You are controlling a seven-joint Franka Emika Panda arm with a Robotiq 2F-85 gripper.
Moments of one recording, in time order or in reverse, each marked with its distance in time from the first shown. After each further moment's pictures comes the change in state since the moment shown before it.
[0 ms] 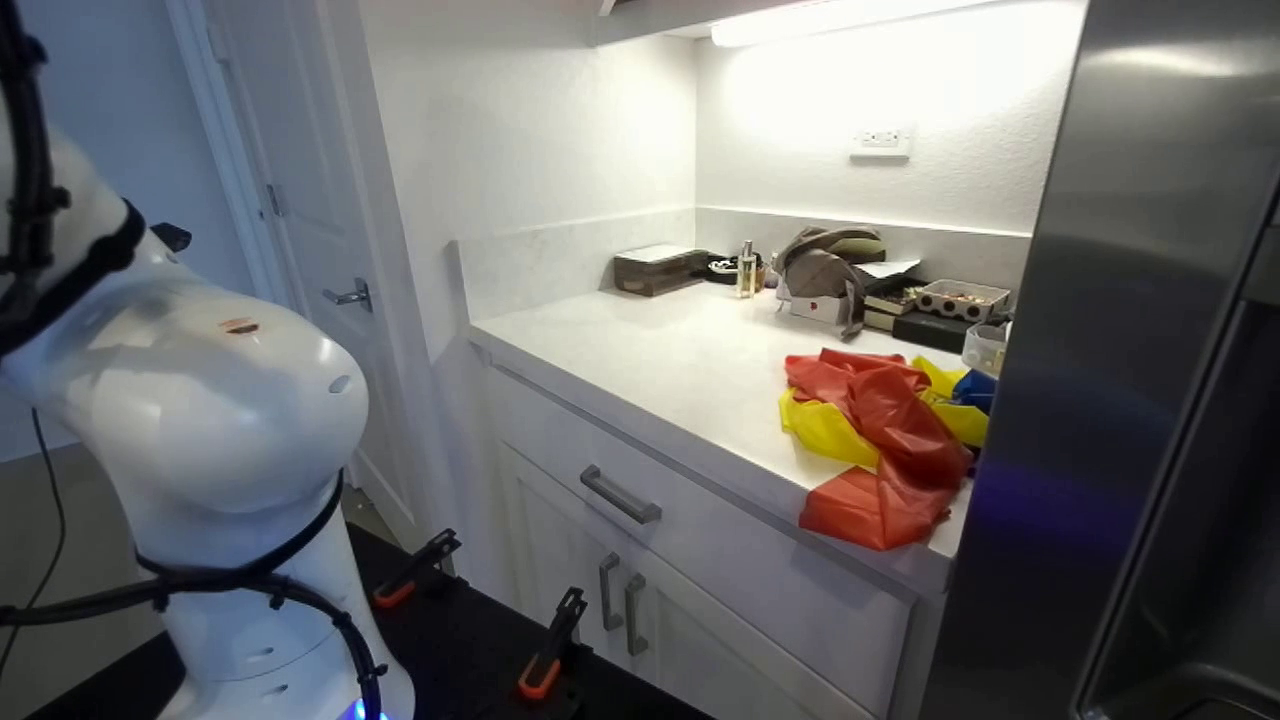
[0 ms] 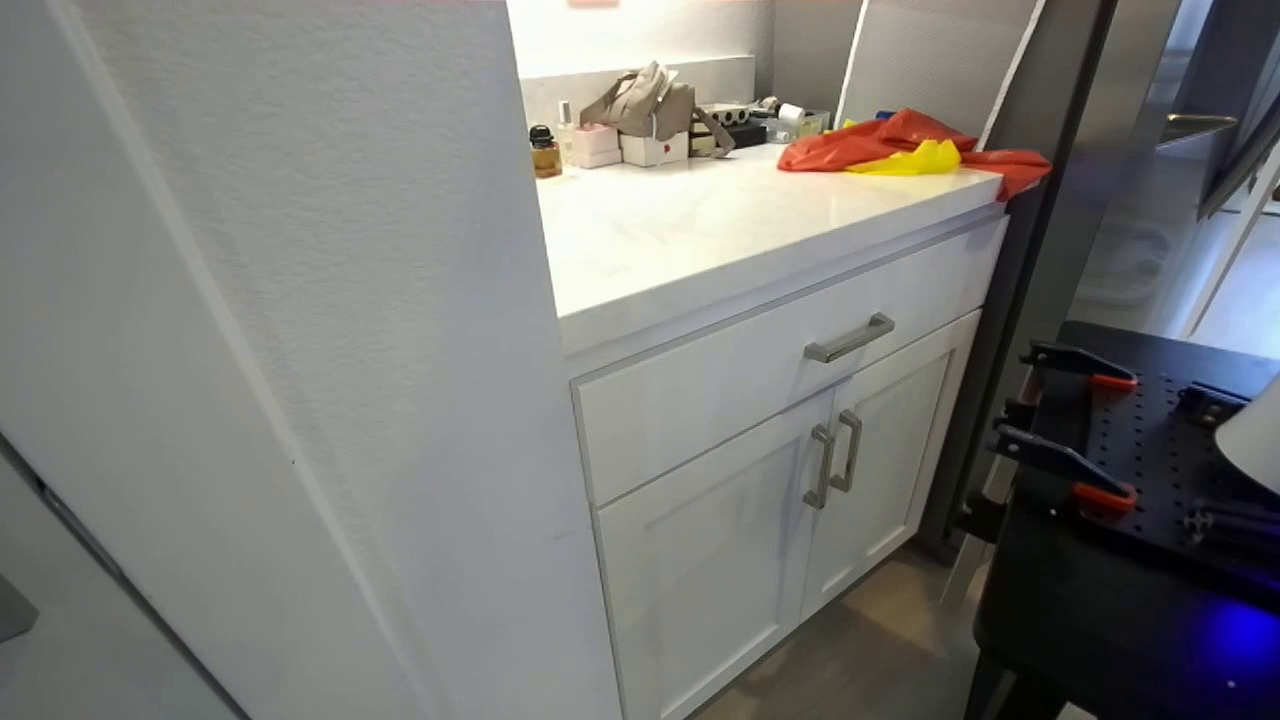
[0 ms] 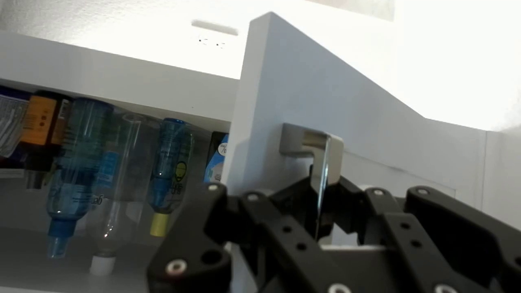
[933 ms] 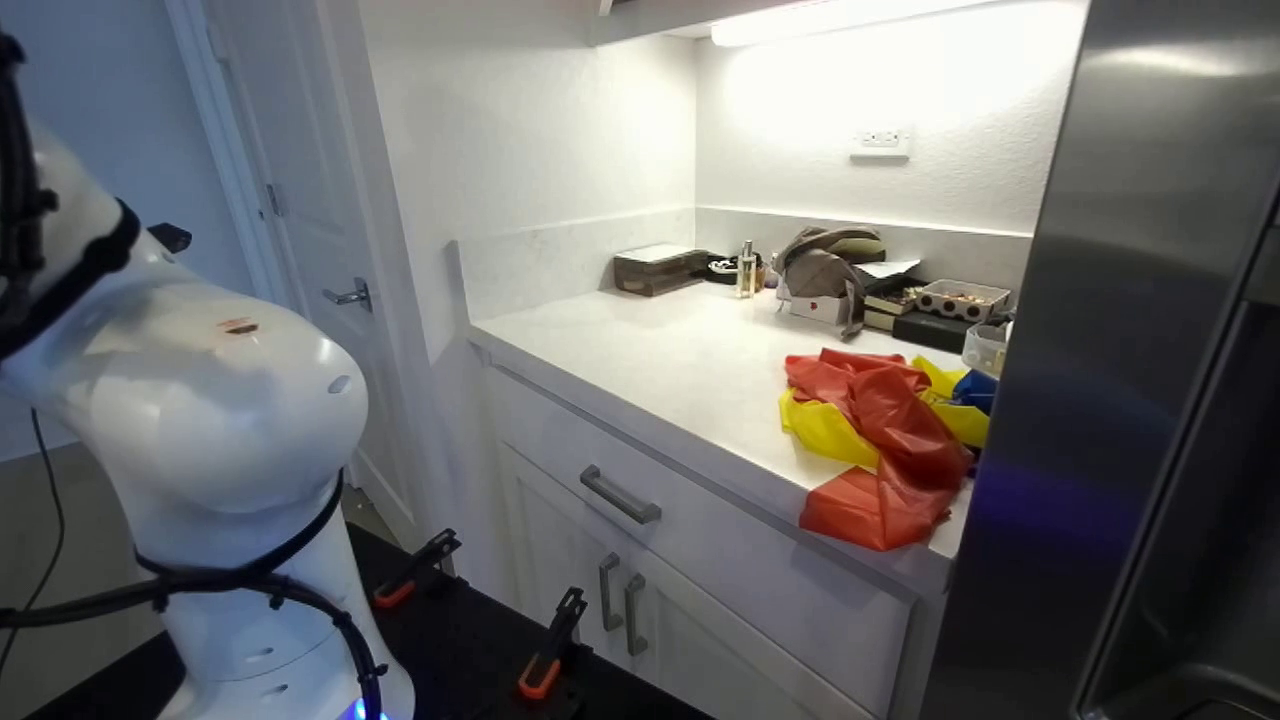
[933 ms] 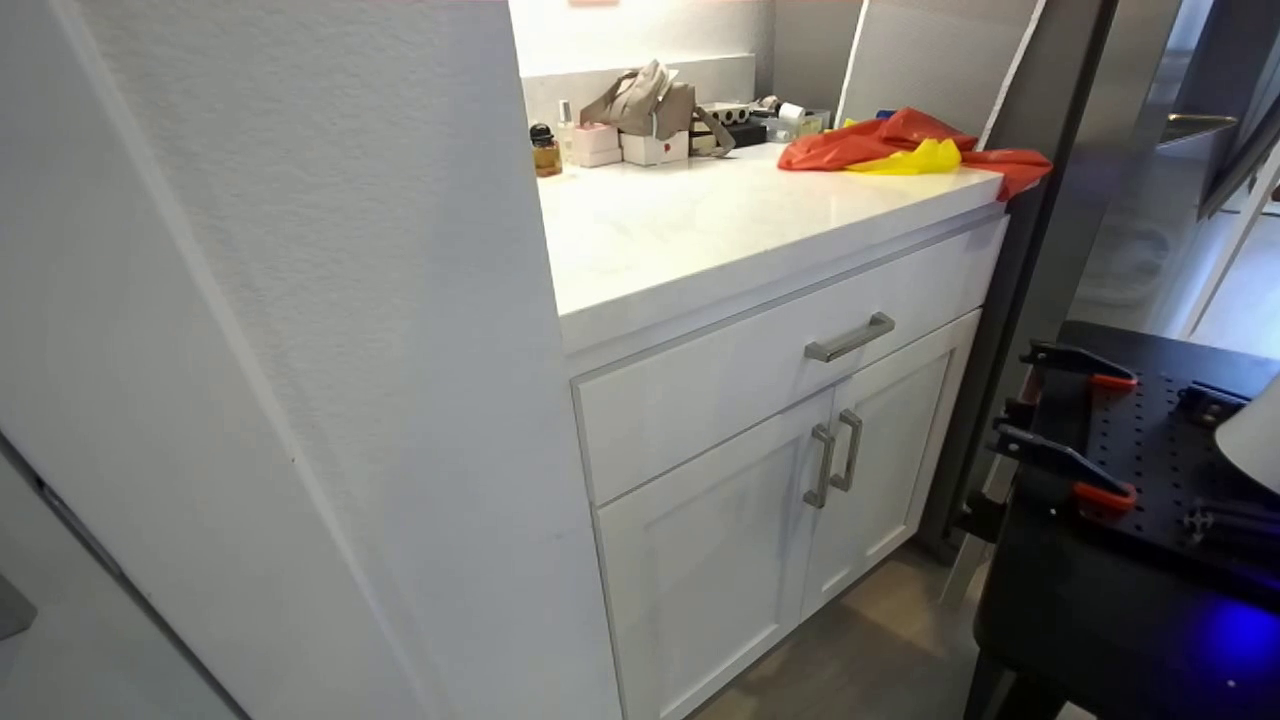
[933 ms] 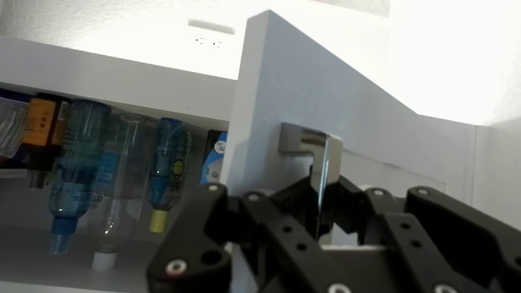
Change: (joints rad) arm -0.005 -0.029 0.023 -0.023 -0.010 0.000 0.043
